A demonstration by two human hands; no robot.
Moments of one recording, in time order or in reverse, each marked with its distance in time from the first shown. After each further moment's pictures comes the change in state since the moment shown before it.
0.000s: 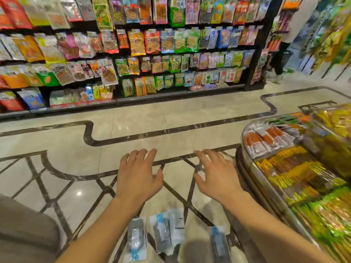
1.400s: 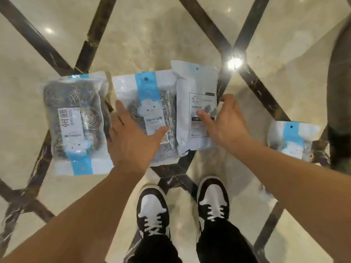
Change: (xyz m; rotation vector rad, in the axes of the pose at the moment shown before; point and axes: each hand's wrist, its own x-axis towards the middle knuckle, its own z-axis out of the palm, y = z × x) left_hand -0.104 -0.106 0.881 -0.397 -0.596 -0.797; right_hand 0.063 0.141 0.893 0.377 -0.643 0.584
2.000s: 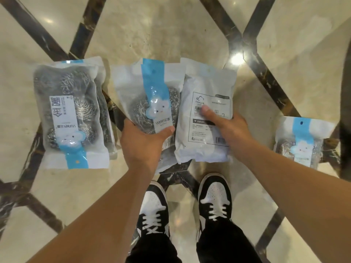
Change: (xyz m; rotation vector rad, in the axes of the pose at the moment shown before) left_hand -0.005 -0.012 0.048 -0.529 0.065 -0.266; right_hand 0.009 0.037 0.032 0.686 -0.124 0.257
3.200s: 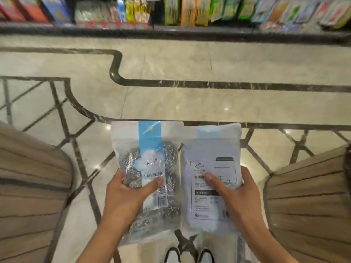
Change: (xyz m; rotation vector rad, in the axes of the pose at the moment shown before) left_hand -0.319 0.344 -0.481 -0.446 -0.052 0.265; right_hand -0.543 -0.363 -0.104 0.053 0.065 -0.631
